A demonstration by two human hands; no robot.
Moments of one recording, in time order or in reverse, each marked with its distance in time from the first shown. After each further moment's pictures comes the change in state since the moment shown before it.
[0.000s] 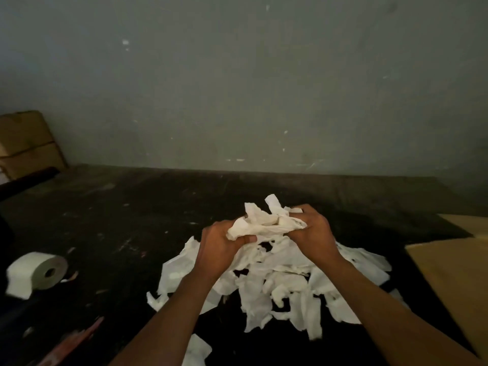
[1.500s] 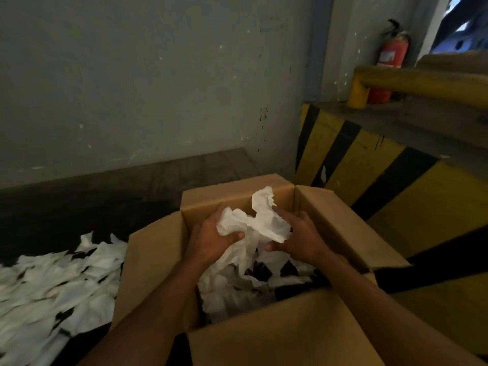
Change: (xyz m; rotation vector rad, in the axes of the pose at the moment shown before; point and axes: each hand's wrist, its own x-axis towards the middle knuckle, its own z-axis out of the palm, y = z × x) left_hand -0.071 0.311 0.525 0.114 -0.513 -0.096; right_hand -0.149 0.261 -0.561 -0.446 -0.078 0.531
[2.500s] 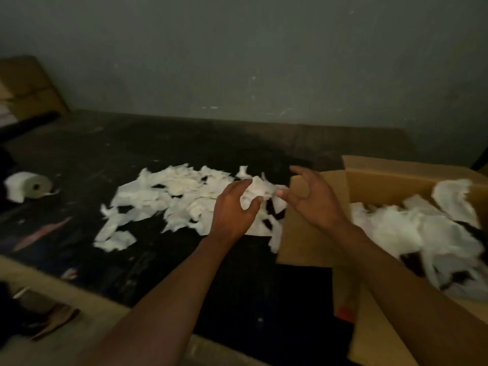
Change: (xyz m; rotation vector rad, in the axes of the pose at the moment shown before) left_hand -0.154 -0.167 -0.180 0.110 0.587 -0.029; right_hand -0.046 -0.256 0.169 0.211 -0.126 -0.469
